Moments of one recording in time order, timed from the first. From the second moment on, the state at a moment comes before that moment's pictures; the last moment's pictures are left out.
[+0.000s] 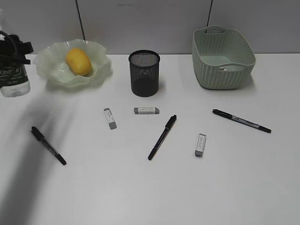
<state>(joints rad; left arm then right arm) -0.21 1.67 -0.80 -0.74 -0.55 0.38 0.21 0.23 -0.53 -0.02 0.92 0.05</state>
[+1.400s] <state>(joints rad) -0.21 2.17 -0.80 -0.34 -1.24 -0.06 0.21 0.23 -0.52 -0.02 0.89 0.04</state>
